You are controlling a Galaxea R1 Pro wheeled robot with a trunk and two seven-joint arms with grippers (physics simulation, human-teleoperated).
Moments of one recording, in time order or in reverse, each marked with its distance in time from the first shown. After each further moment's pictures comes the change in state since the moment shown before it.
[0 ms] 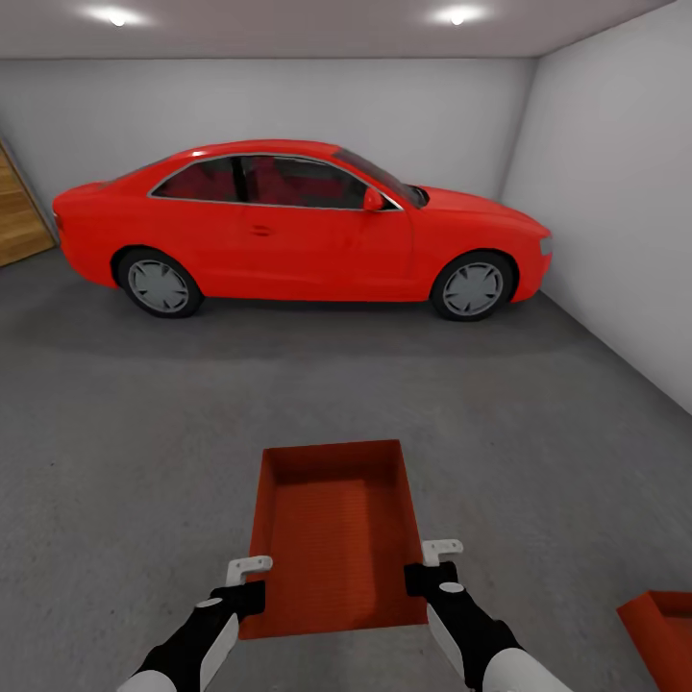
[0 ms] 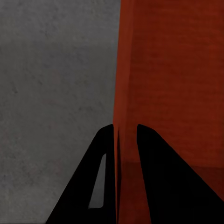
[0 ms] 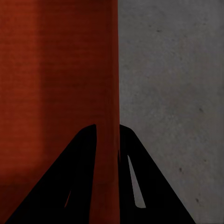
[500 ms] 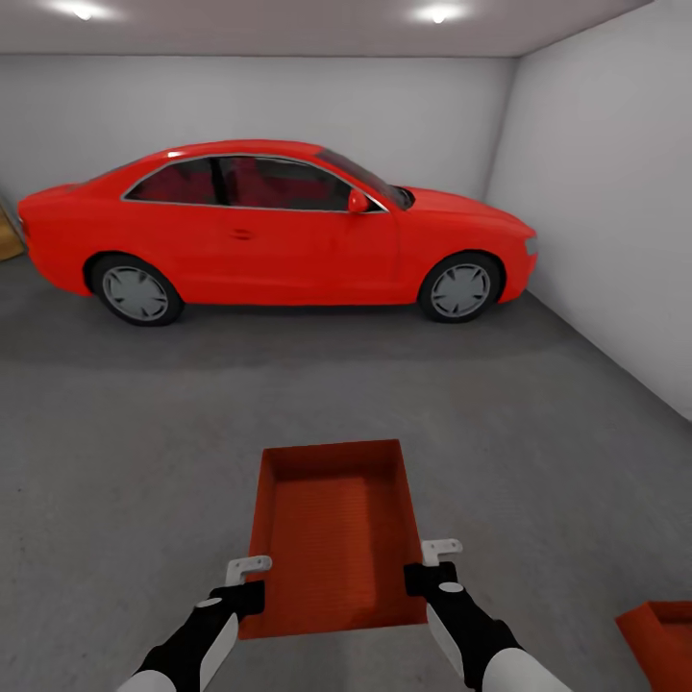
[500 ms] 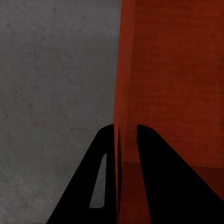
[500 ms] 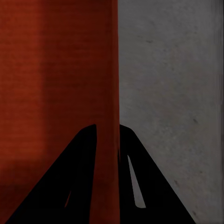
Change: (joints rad) left arm 0.000 0.001 -0.001 0.000 0.003 0.001 0.004; right arm 0.000 0.001 0.002 0.000 -0.001 0.000 0.000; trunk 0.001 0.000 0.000
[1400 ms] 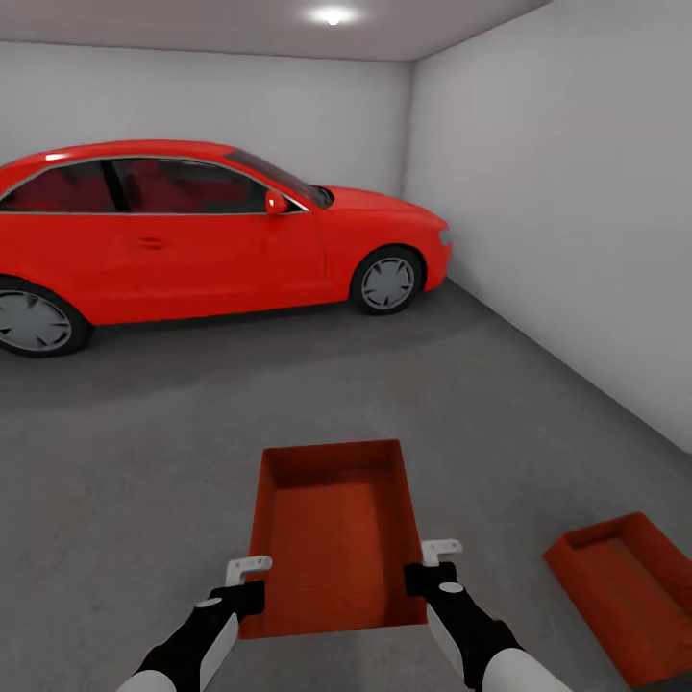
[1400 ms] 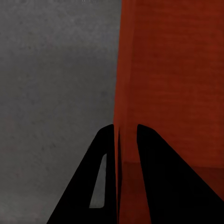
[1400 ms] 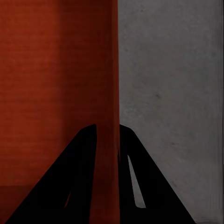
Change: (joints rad) left arm 0.000 0.000 0.000 0.000 -0.001 0.000 0.000; right arm 0.001 0.000 -0.001 0.000 0.001 0.000 0.000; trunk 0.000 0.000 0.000
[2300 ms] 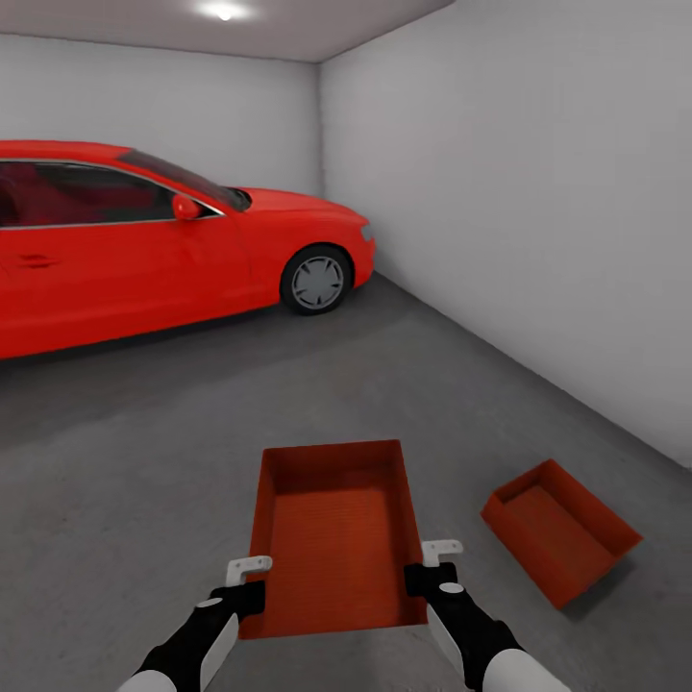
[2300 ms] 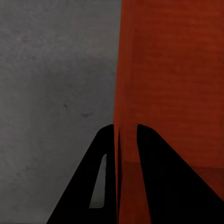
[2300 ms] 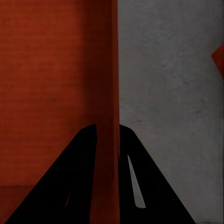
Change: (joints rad) left arm 0.000 -0.001 -0.001 0.000 -0.001 0.000 0.002; right arm 0.001 -0.001 -0.001 0.000 0.000 0.000 0.000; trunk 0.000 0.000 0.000
